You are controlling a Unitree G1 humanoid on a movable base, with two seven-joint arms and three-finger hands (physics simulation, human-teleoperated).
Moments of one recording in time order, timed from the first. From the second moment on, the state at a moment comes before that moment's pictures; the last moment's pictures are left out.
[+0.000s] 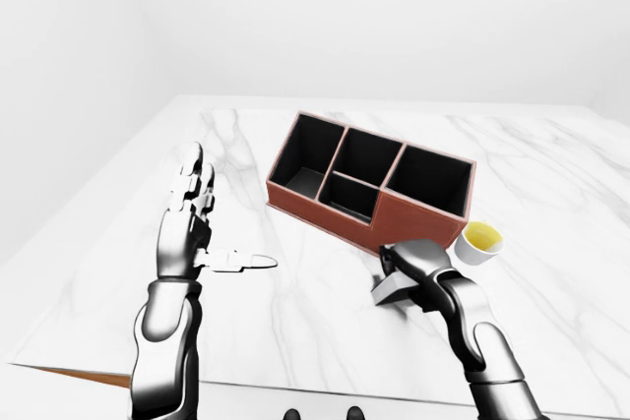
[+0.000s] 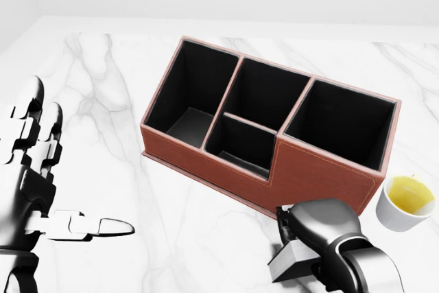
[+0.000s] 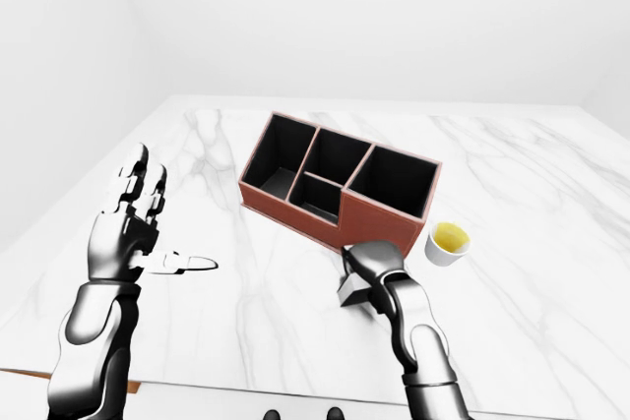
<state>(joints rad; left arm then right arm) 0.01 0.07 0.16 -0.43 -0.03 0.09 -0.17 -0.05 -0.18 0.02 -0.06 -1.34 -0.09 0.58</state>
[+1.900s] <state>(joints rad) 0.00 0.08 0.18 -0.45 -0.03 0.09 -0.17 -0.66 -0.26 -0.09 -0.54 -0.83 0.02 0.58</state>
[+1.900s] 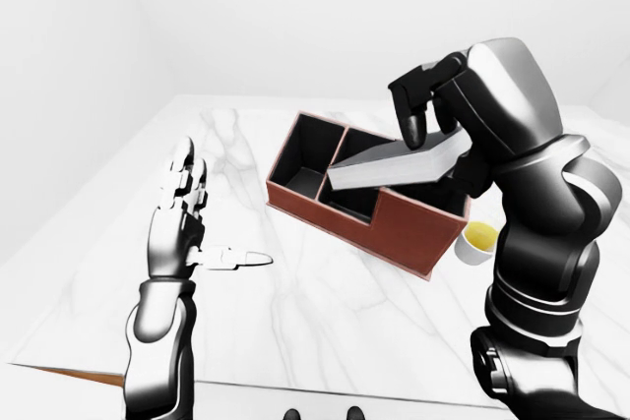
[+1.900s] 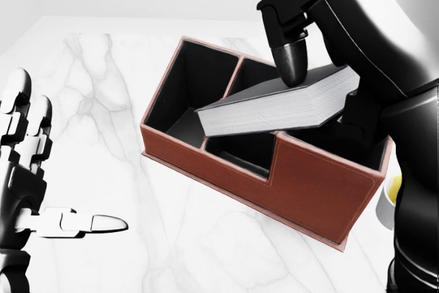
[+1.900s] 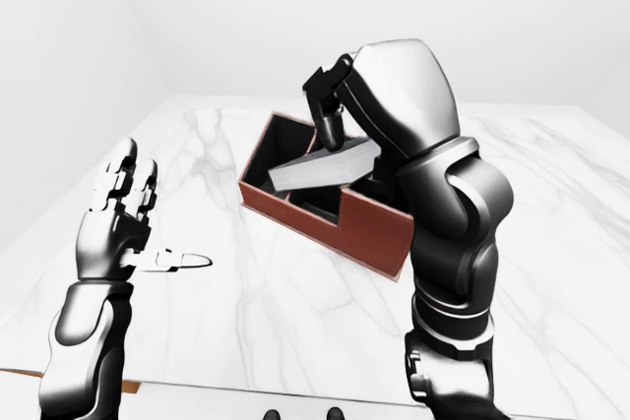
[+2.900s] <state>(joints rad) 0.02 0.07 0.20 -0.49 -0.06 0.09 -0.20 -1.35 -0.45 -0.03 0.64 -1.11 -0.08 0.45</state>
